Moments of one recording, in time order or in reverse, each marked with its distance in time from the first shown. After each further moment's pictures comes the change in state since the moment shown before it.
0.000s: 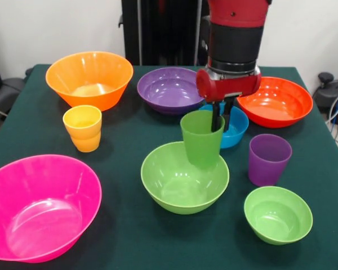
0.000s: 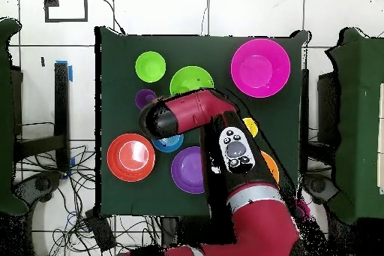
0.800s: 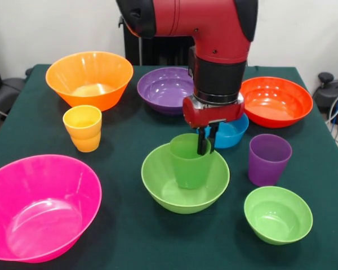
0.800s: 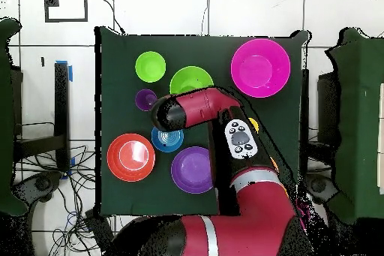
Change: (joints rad) arm -0.003 0.111 -0.034 -0.085 0.000 -0.001 0.000
